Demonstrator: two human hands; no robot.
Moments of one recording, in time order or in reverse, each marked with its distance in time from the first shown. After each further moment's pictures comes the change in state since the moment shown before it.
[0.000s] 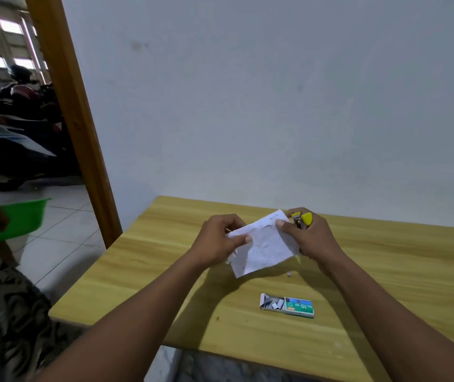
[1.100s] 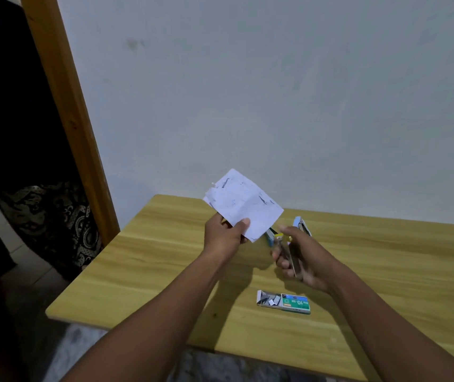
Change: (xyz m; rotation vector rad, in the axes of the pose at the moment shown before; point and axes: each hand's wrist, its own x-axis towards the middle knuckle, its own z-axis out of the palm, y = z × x) left_hand -0.001 0.019 0.035 -0.622 0.281 -0.348; right_hand -0.025 0.007 0.003 0.320 -0.346 0.535
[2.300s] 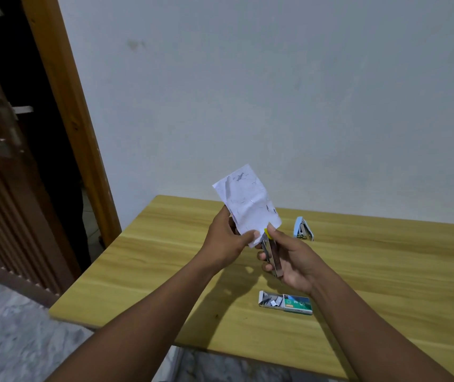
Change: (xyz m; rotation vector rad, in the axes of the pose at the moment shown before) left_hand -0.001 0.001 -0.015 0.312 -0.214 0.262; right_hand 0.007 0.008 0.028 0.280 -0.118 -0.116
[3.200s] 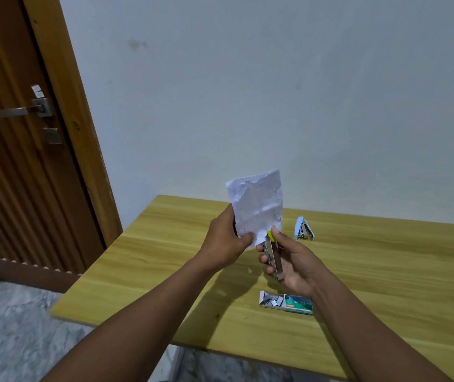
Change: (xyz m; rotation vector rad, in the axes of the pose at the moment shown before) left_hand -0.002 0.005 -0.004 0.241 -0.004 0.110; right_hand 0.000 0.007 -0.002 0.046 0.060 0.029
